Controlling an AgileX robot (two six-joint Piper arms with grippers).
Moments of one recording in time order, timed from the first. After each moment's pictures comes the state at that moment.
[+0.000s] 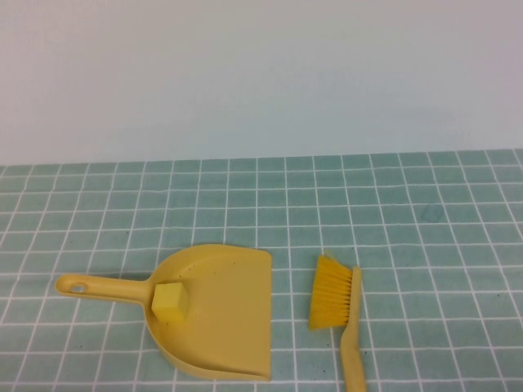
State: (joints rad) right arm 0.17 -0.01 0.00 -0.02 0.34 -0.04; left arm 0.10 -0.03 0.03 -0.15 0.34 -0.05
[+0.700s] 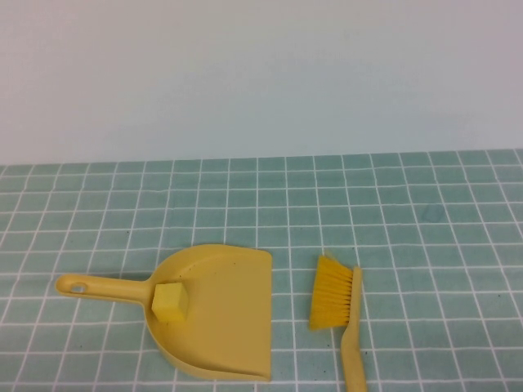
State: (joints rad) right arm 0.10 -0.01 0.03 -0.01 0.37 -0.05; left arm 0.10 -0.03 0.03 -0.15 0.34 -0.05
